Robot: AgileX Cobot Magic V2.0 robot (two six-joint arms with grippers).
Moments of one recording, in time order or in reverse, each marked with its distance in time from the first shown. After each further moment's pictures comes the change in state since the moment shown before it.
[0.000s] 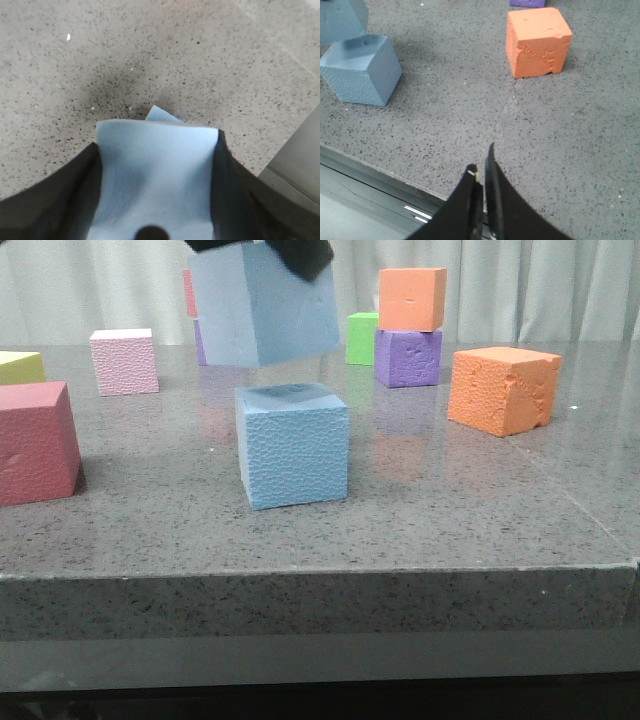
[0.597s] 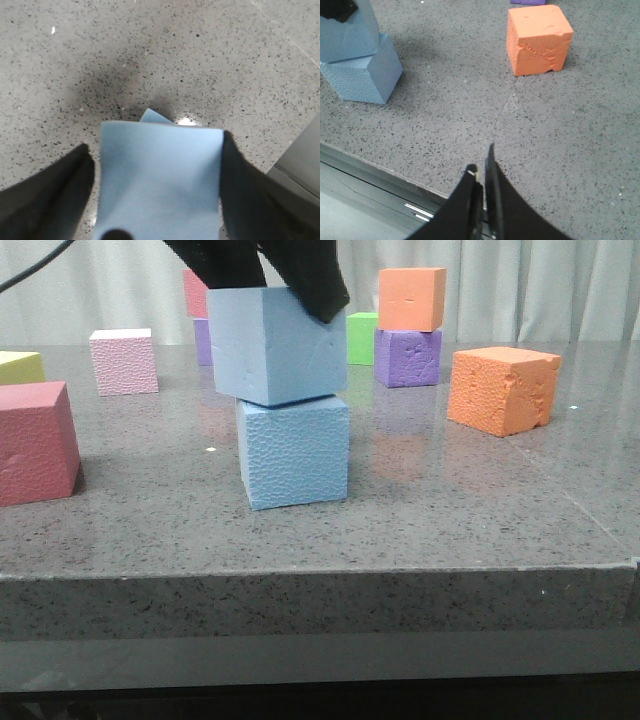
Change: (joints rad) left arm -0.020 0.037 0.000 0.008 -0.006 -0.010; right arm 0.000 0.000 0.000 0.000 0.008 0.000
